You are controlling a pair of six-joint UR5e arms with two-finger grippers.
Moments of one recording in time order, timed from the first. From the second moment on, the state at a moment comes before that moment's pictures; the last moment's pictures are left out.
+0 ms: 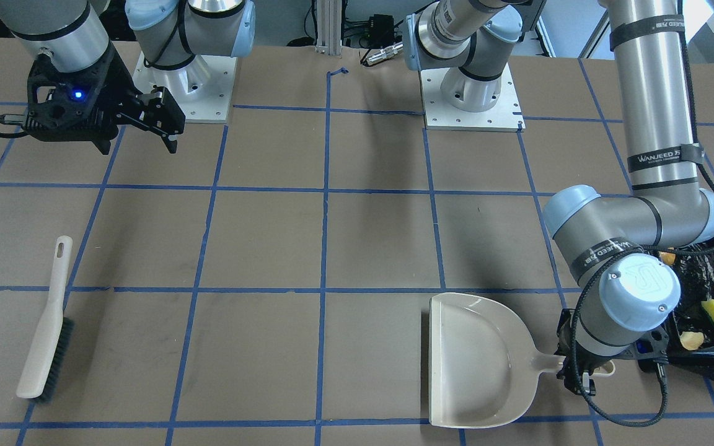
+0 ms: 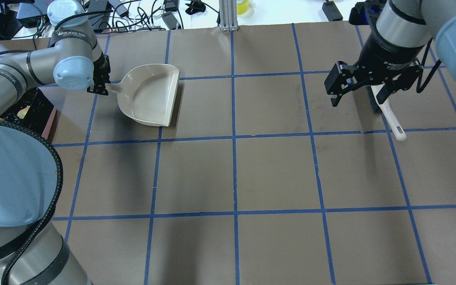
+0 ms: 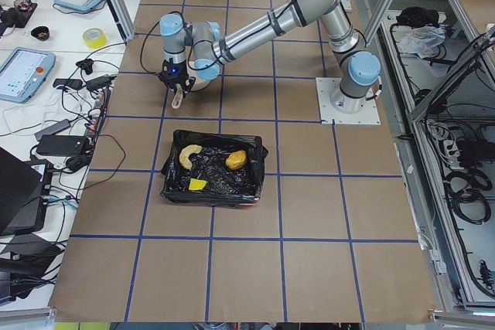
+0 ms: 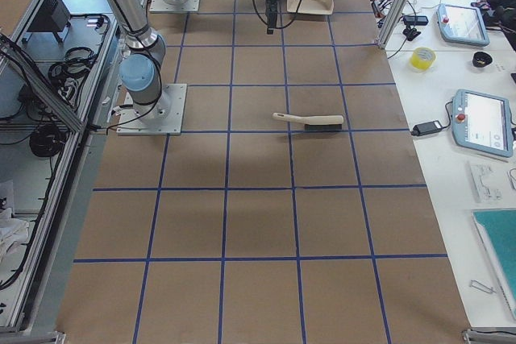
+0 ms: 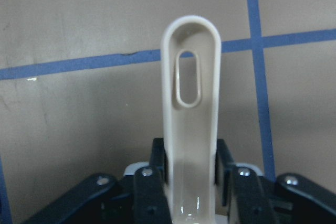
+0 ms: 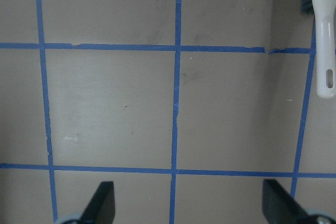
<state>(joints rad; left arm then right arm) -1.40 -2.18 -1.47 -0.94 1.75 -1.27 1.53 -1.62 1.63 -1.54 -1.55 -0.07</state>
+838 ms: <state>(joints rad) -1.40 -2.18 -1.48 -0.92 1.75 -1.27 1.53 -1.62 1.63 -1.54 -1.54 -0.07</state>
